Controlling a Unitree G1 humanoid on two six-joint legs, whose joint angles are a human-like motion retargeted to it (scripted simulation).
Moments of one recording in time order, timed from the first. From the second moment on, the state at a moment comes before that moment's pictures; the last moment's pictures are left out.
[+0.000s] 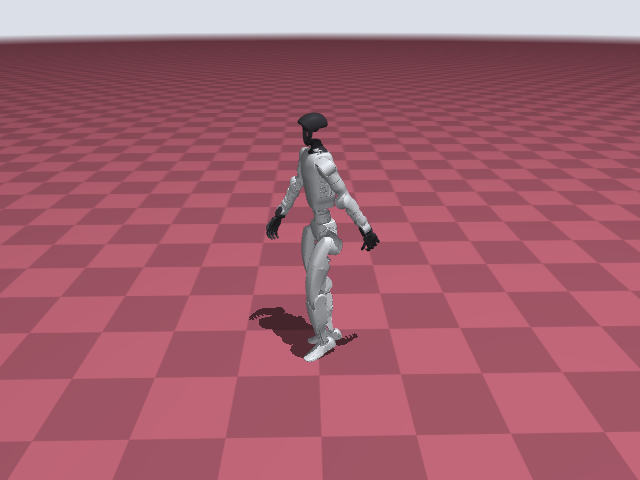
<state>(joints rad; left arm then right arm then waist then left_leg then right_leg) 0.43 0.14 0.51 1.69 0.49 -0.09 -0.25 -0.30 -0.27 -0.31 1.40 -0.62 -0.20 0.14 -0.10 -0.07 -0.04 -0.40 -0.02 0.23 0.45 0.08 0.06 -0.06 0.04 -0.17 0.04 -0.05 -0.12</state>
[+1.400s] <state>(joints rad) 0.33 0.14 0.51 1.67 0.30 -0.17 -0.20 -0.20 -0.33 -0.39 1.42 -0.67 -0.15 0.14 -0.01 -0.05 0.00 -0.42 -0.03 0.50 0.17 -0.01 0.11 0.03 0.07 -0.19 0.05 -0.12 -0.08</state>
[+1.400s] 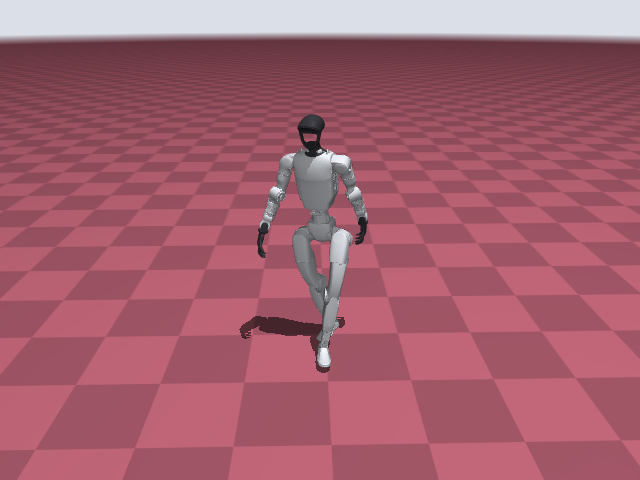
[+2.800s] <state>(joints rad) 0.31 0.04 0.58 1.65 0.32 -0.11 -0.31 -0.24 -0.38 -0.37 1.50 -0.72 -0.13 0.15 -0.04 -0.05 -0.01 -0.38 -0.09 0.70 0.04 -0.13 0.23 0.10 0.01 -0.31 0.06 -0.14 -0.02</state>
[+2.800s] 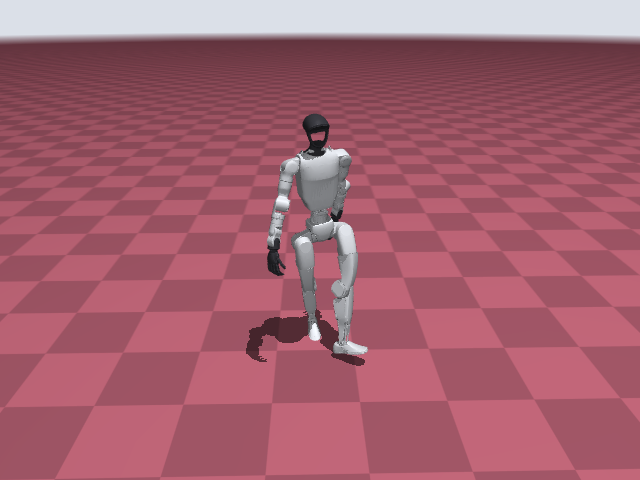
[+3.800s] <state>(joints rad) 0.19 0.10 0.34 1.63 0.38 -0.04 -0.29 -0.06 -0.27 -0.43 1.63 -0.79 0.05 0.17 -0.26 0.01 -0.09 -0.20 -0.09 0.21 0.96 0.23 -0.05 -0.17 -0.08 -0.11 0.11 0.00 -0.03</state>
